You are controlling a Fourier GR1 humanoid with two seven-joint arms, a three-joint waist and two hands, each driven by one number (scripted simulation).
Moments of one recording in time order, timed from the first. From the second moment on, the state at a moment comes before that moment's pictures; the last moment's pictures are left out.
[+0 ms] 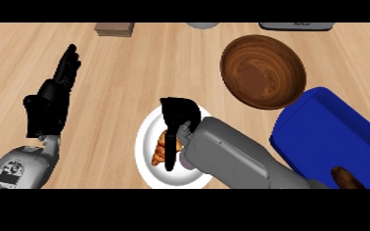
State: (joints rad) left arm -0.23 0.43 -0.19 -1.60 0.04 0.34 0.17; right arm -0.85 -0.01 0.80 -1.08 0.11 0.21 0.98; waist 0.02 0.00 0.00
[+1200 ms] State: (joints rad) left arm -0.26 0.36 -0.09 -1.56 -0.02 0.24 0.16; right arm -0.89 -0.01 1.05 -0.83 0.02 0.09 0.80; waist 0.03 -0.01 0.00
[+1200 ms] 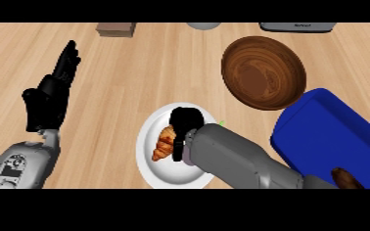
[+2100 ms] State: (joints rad) left arm -0.27 0.31 -0.09 -1.56 -0.05 0.20 0.16; right arm -1.01 -0.01 1.04 -0.83 0.04 -0.20 0.86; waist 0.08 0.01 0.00
